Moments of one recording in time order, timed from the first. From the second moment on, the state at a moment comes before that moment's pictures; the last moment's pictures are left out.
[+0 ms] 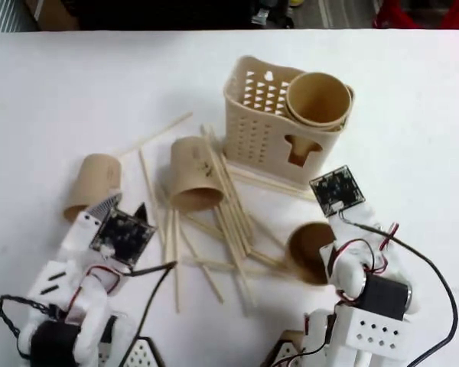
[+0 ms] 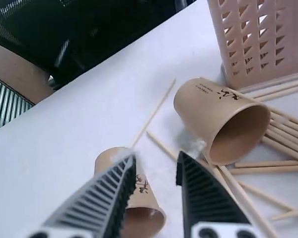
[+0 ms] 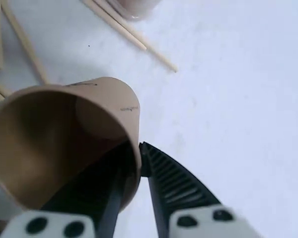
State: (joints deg) left arm 2.4 -103.5 70.2 70.9 -27.4; right arm 12.6 -75.2 60.7 79.2 40.5
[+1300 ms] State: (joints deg) left arm 11.1 -30.3 70.9 10.9 -24.7; right arm 12.6 -75.1 61.6 78.4 41.8
